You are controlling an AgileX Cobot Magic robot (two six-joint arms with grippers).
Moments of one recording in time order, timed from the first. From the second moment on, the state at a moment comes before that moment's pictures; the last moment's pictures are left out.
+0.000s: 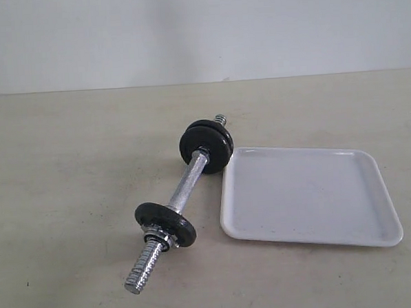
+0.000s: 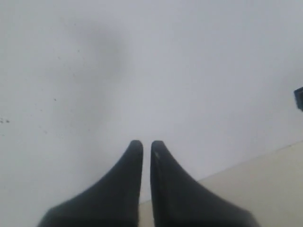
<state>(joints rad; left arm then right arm) -0.44 1.05 -0.98 0.65 -0.02 -0.63 0.23 1.37 -1.47 0.92 0.75 -0.84</state>
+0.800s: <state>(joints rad) -0.44 0.47 -0.88 0.65 0.26 -0.44 0.23 0.71 -1.47 -0.23 0.98 -0.14</state>
